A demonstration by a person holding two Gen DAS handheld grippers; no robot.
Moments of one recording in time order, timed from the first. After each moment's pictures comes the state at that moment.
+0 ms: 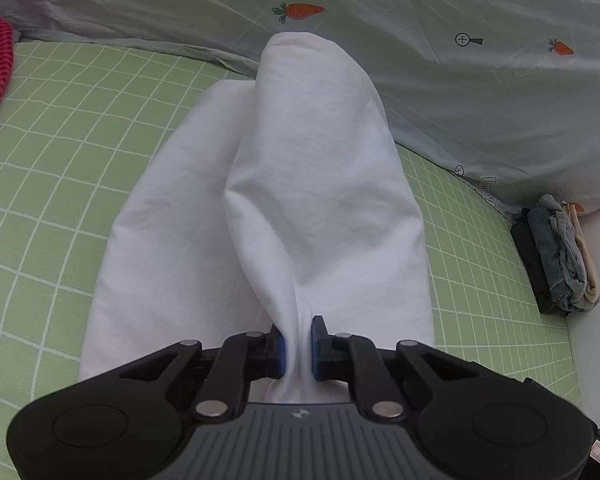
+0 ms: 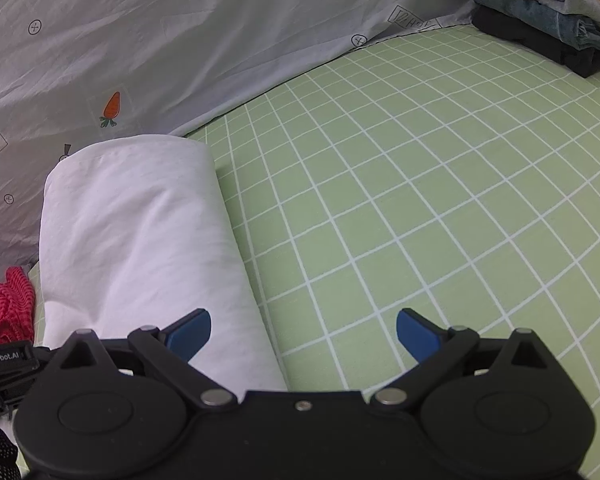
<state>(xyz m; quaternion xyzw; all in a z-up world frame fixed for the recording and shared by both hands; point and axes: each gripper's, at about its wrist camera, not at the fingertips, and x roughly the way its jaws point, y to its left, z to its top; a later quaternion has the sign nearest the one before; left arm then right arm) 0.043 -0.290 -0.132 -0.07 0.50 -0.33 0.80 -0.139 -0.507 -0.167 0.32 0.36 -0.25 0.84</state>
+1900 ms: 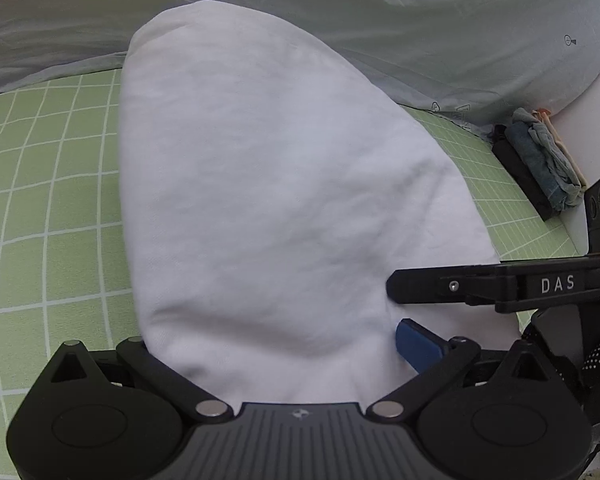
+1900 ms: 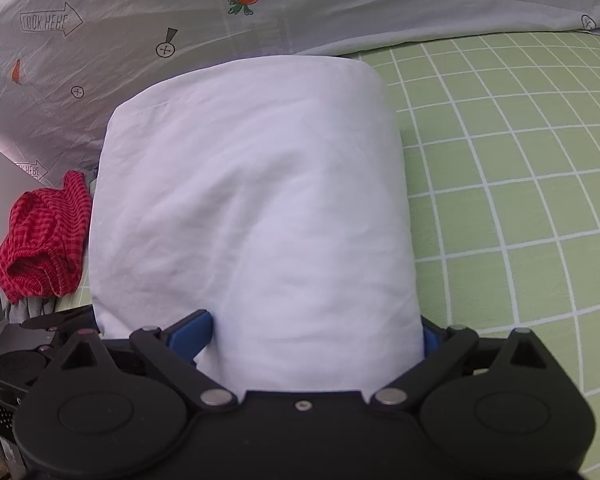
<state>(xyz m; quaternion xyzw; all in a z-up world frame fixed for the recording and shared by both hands) 0.139 -0.270 -0.192 0.06 0.49 -0.45 0.75 0.031 -0.466 -0.200 0.27 0.44 -0.05 0.86</state>
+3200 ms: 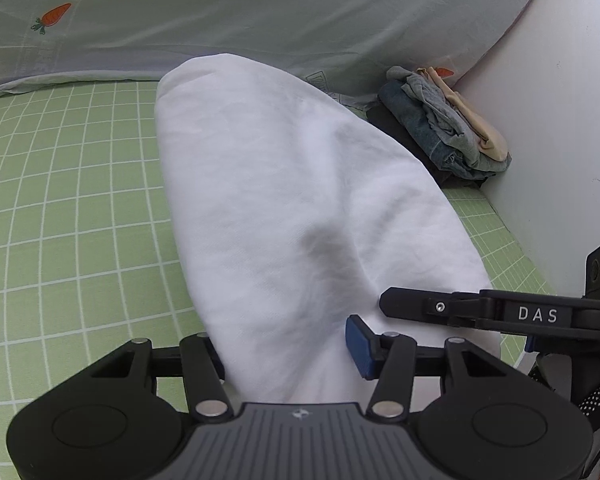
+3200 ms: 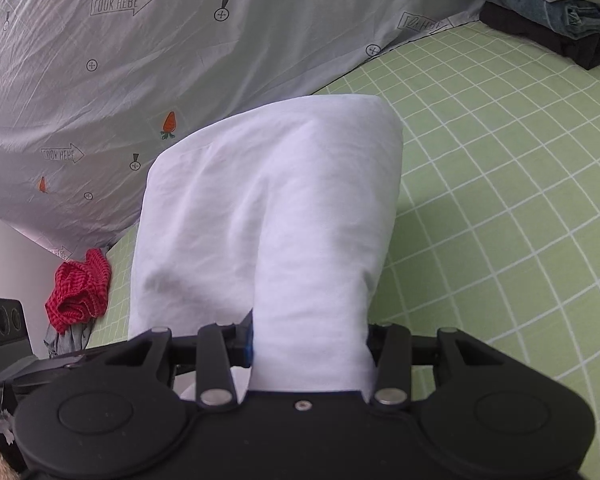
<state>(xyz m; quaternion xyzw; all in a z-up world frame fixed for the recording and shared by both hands) -0.123 -0.426 -0.123 0.04 0.47 -0.48 0.74 -0.262 -0.616 -0.145 0.37 0.34 -0.11 0.86</state>
